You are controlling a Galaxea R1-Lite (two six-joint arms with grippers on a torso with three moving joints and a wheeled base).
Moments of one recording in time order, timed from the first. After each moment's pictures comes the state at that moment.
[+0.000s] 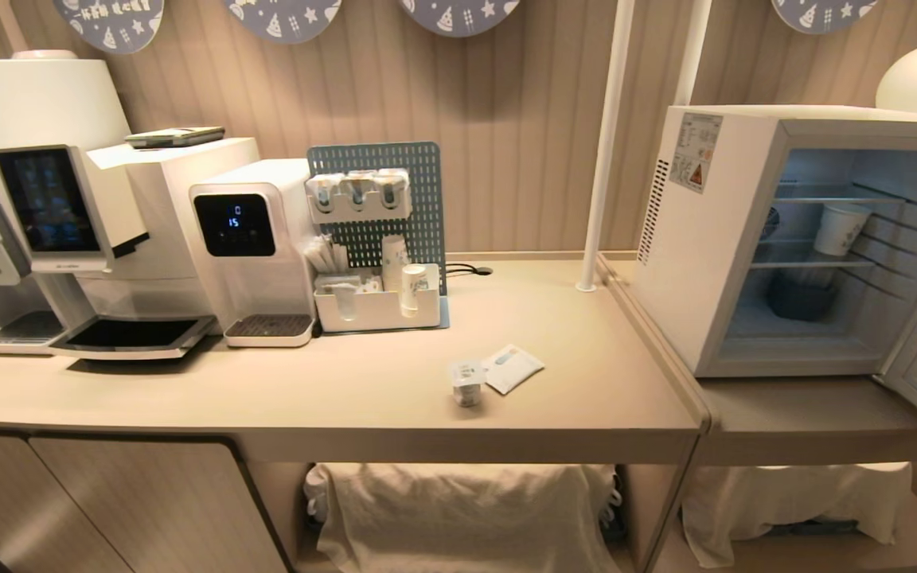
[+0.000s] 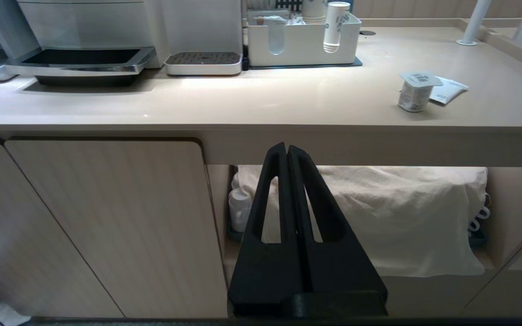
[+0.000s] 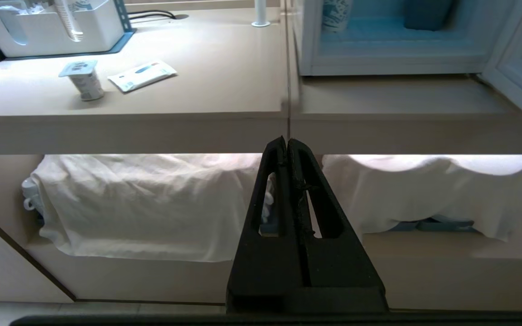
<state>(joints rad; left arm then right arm) 0.00 0.00 0.00 0.00 0.00 -0.01 0.01 0.00 -0.03 0.09 0.00 -0.01</state>
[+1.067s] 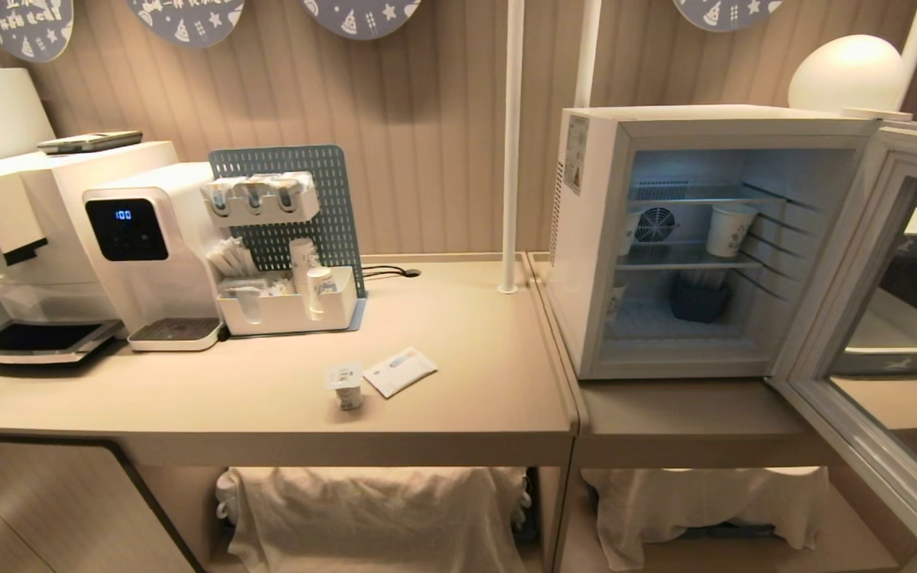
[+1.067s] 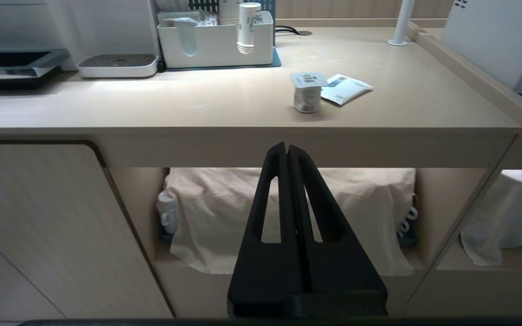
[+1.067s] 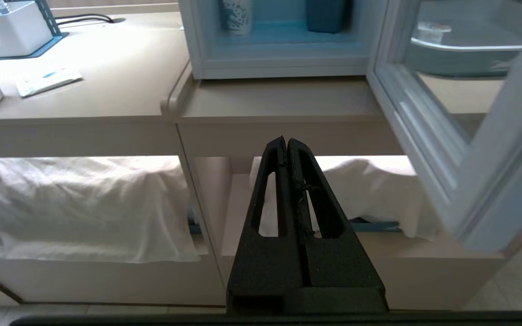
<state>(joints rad) 0.00 0.00 0.00 0.00 0.00 -0.01 0.01 0.00 -0.03 0.09 0.00 -0.01</state>
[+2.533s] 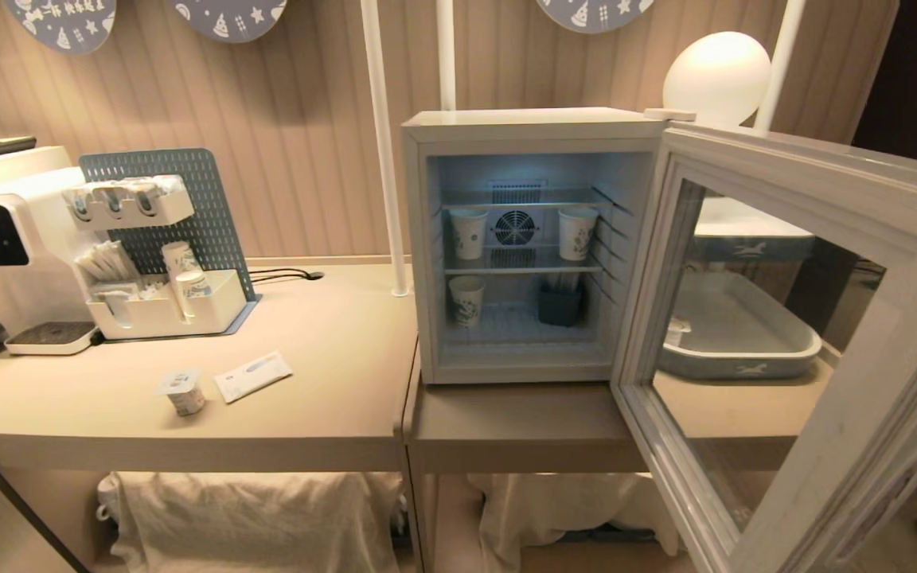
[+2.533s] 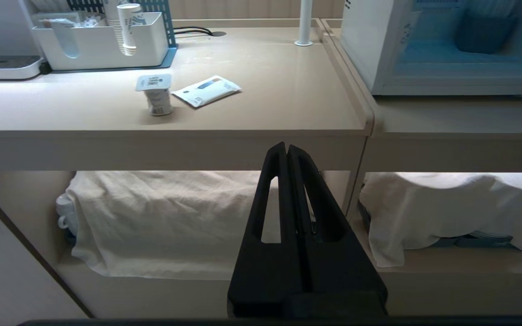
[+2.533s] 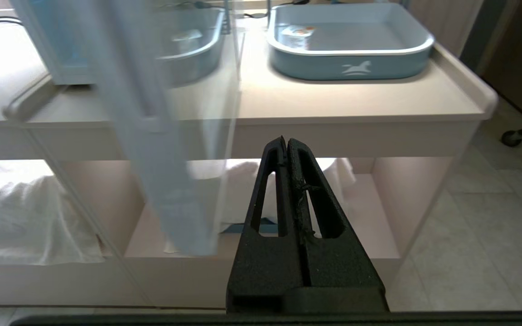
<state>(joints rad) 0.00 0.00 0.00 0.00 0.00 -0.01 0.01 0.00 -0.03 0.09 0.00 -0.01</state>
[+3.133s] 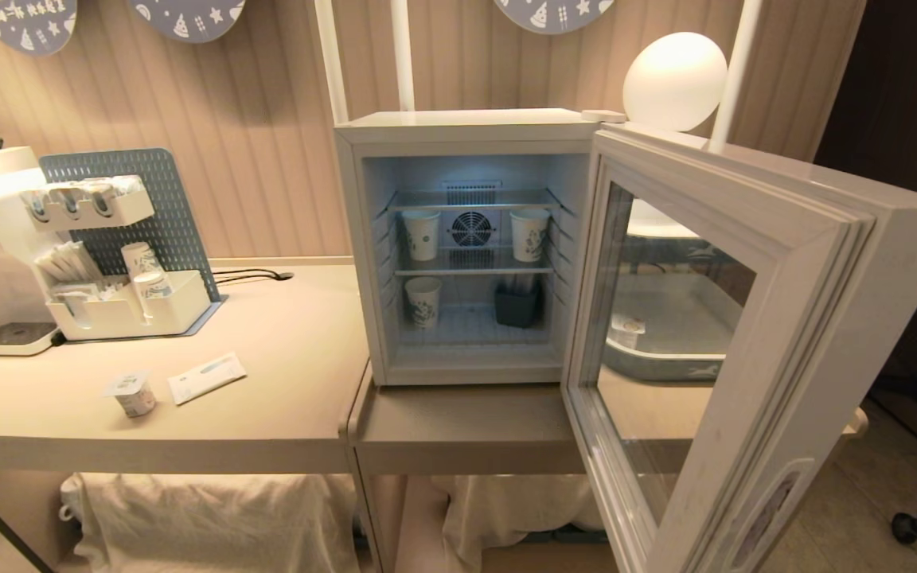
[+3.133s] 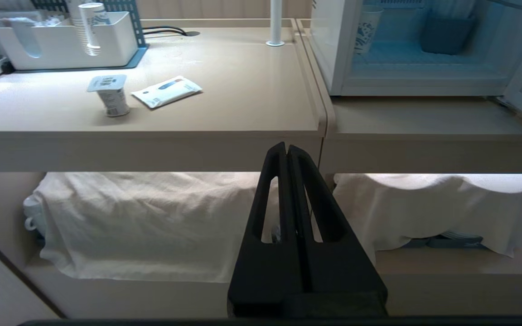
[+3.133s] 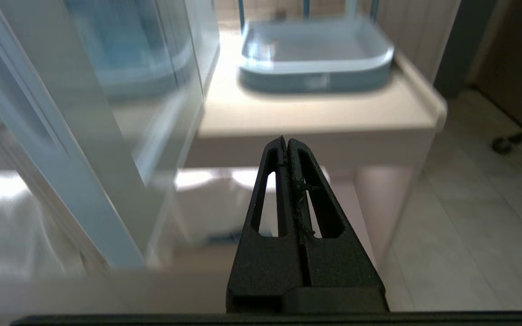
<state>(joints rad) 0.00 0.00 0.00 0.00 0.00 -0.01 0.01 0.00 -0.06 0.09 0.01 0.01</state>
